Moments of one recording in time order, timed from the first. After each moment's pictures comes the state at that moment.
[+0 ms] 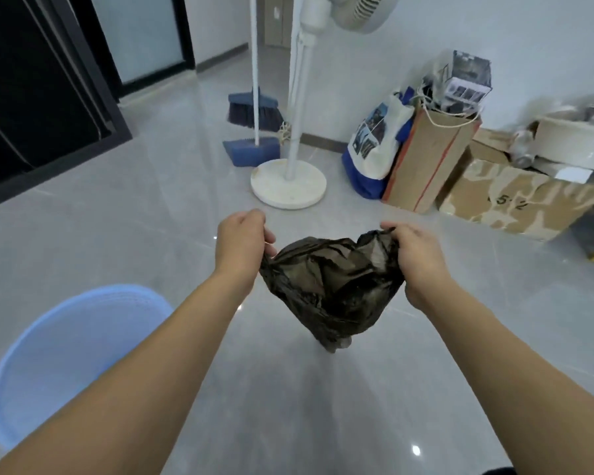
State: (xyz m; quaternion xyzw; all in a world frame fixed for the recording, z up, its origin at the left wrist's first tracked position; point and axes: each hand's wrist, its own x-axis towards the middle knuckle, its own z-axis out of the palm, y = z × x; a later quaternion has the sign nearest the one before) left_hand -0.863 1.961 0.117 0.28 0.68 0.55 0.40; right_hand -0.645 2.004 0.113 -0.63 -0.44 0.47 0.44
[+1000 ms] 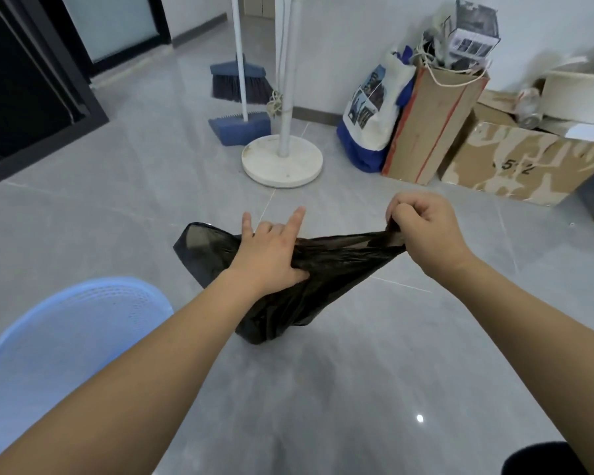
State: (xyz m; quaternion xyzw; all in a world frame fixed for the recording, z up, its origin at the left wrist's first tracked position) left_hand -0.877 1.987 0.020 0.77 0.64 0.04 0.05; right_hand -0.652 1.997 0.100 -0.53 -0.71 0.26 0.39
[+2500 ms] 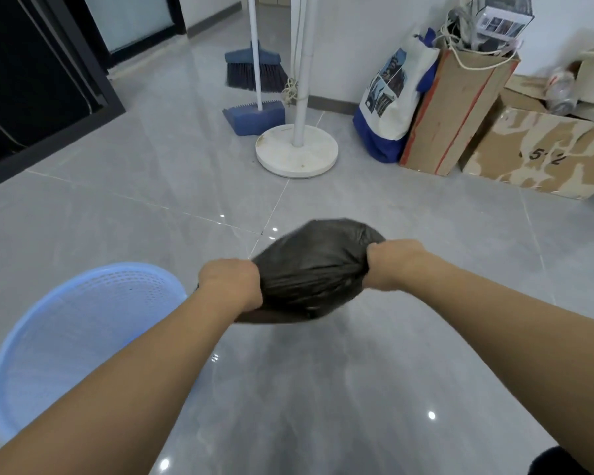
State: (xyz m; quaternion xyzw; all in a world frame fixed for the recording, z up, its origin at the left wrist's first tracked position) left_hand -0.914 1.942 0.007 0.63 0.74 -0.21 0.10; right_hand -0.691 2.008 0.039 -0.57 -0.77 0.06 -0.26
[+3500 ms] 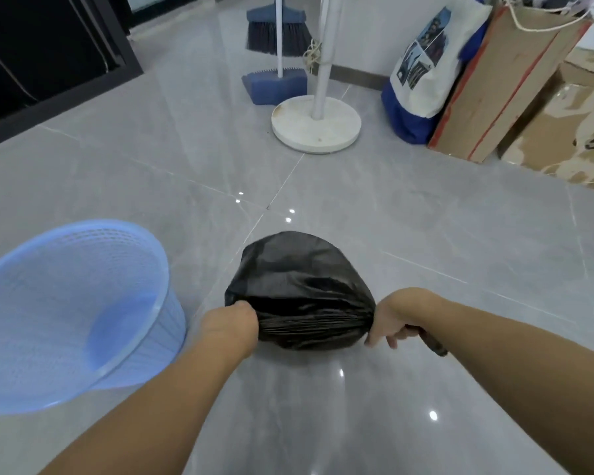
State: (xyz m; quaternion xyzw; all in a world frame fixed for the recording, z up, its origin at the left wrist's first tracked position) left_hand -0.890 1.891 -0.134 0.53 0.80 -0.19 0.19; right_hand -0.655 2.015 -0.104 -0.49 -0.64 0.29 -0.51
